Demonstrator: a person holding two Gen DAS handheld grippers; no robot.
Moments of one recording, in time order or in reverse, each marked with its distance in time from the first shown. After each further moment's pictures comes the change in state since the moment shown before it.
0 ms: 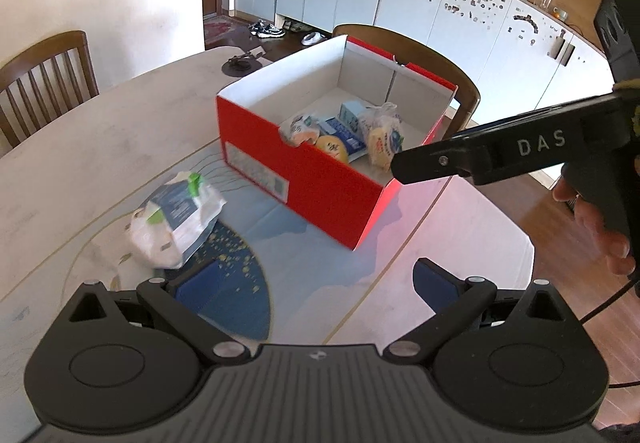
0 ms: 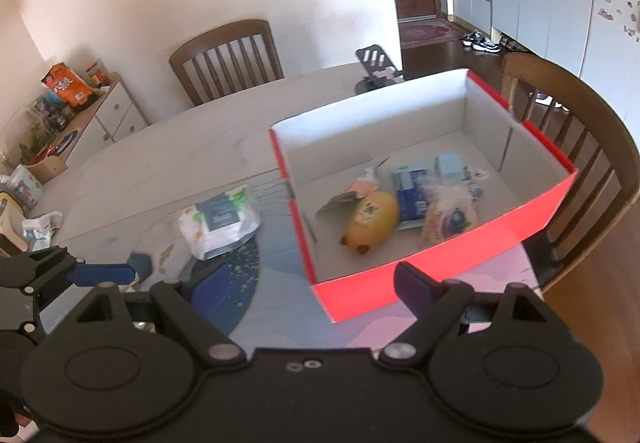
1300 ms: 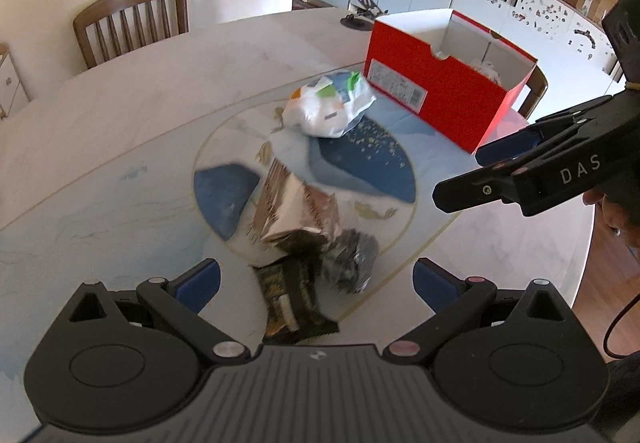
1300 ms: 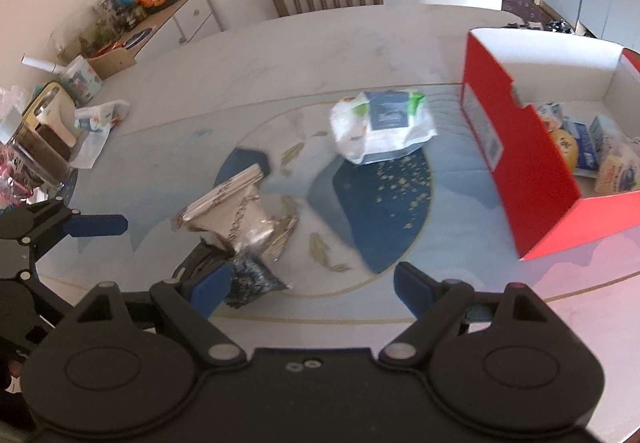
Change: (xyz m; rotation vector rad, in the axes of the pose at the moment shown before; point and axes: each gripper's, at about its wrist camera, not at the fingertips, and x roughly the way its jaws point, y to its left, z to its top) left arm -0.061 0.109 -0.134 -0.132 0.012 0.137; right arm 0.055 0.145 -0.065 -0.185 0.169 0.117
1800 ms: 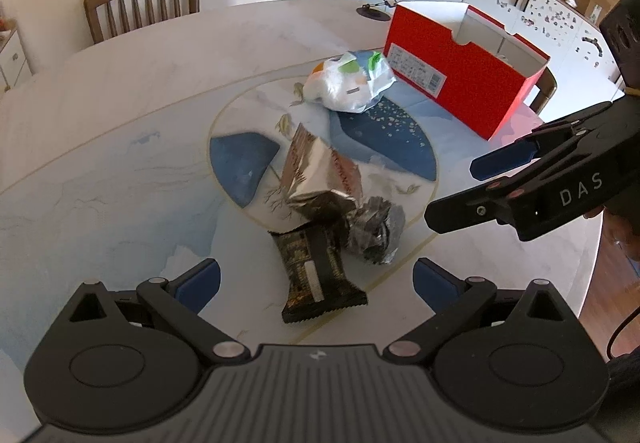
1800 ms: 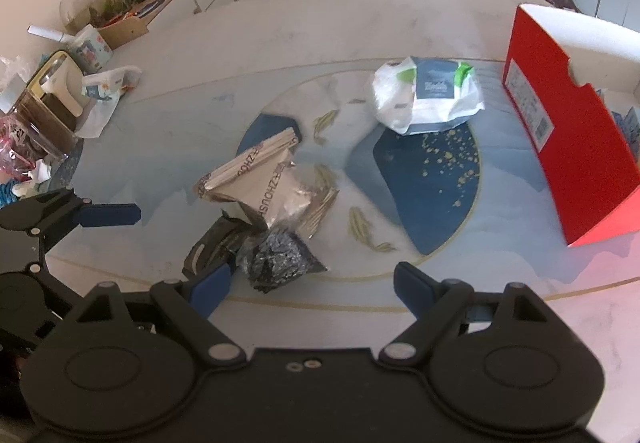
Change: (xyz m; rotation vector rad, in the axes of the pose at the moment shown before) left arm 0.011 0.021 -0.029 -0.047 0.002 -0.007; right arm 0.032 0.027 -0.009 -0.030 0.064 0.016
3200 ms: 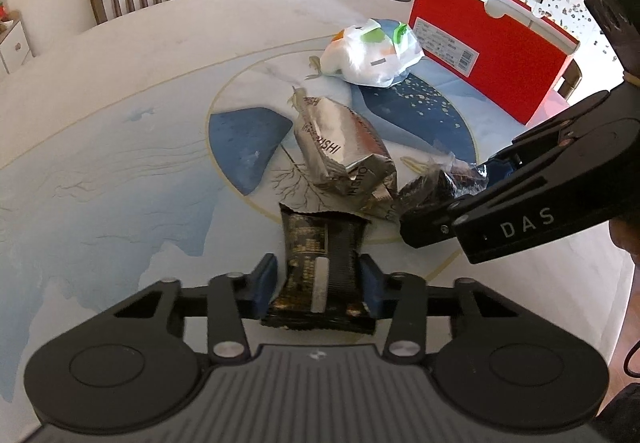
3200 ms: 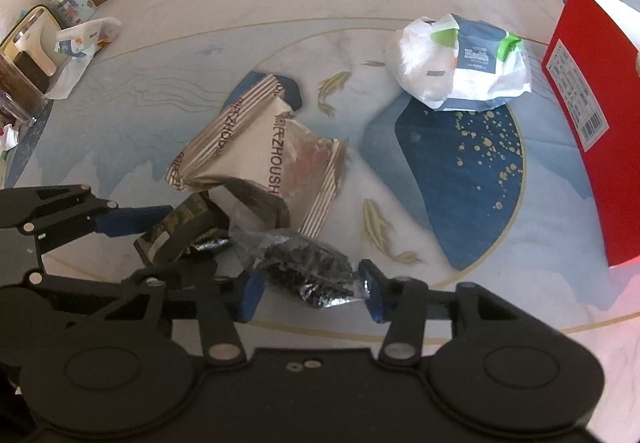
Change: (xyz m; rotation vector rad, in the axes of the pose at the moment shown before) left arm 0.050 0.007 -0.003 -0.006 0.019 0.036; right arm 0.060 0.010 0.008 -0.054 0.095 -0.051
